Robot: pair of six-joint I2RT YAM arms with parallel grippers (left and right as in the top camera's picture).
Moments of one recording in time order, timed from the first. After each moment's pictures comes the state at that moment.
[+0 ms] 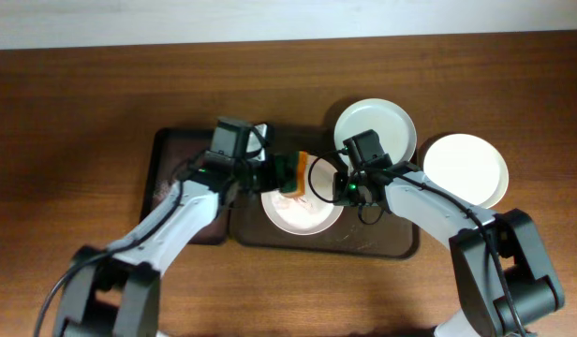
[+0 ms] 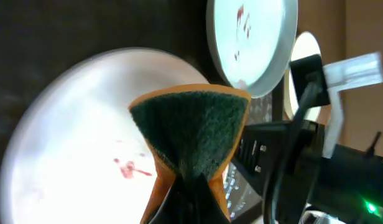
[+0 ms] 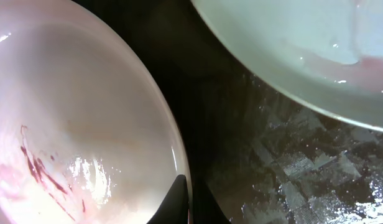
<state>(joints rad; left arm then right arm) -0.39 1.68 1.00 -0.23 0.53 -0.57 0.37 1.75 0.95 -0.41 -0.12 0.43</state>
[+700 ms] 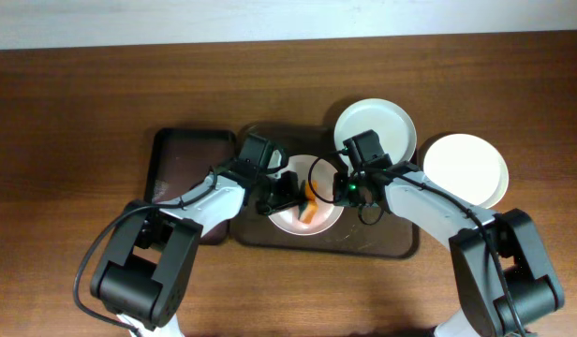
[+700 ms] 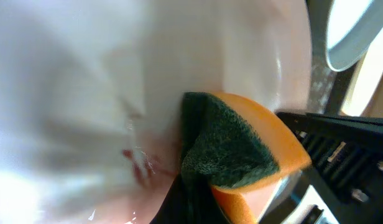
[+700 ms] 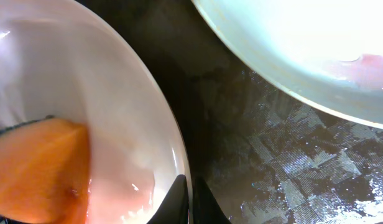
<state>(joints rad) -0.45 1.90 1.01 -0.22 0.54 -0.67 0.37 1.75 0.95 -0.41 -0.12 0.43</state>
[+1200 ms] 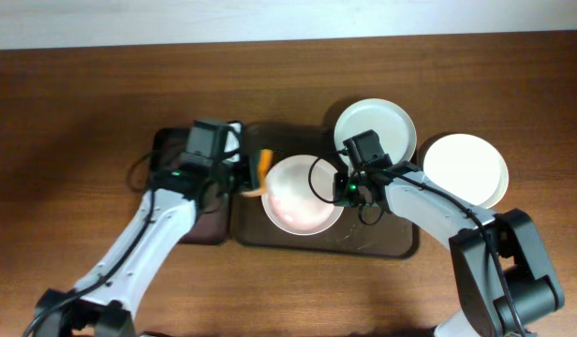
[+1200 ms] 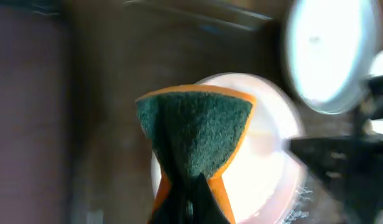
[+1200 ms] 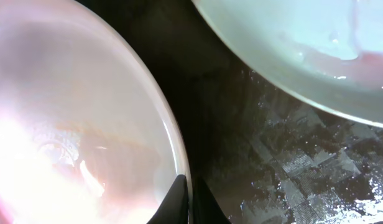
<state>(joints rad) -0.30 1.52 1.01 -0.47 0.23 -0.38 0.37 1.75 0.95 -0.41 -0.12 0.43</state>
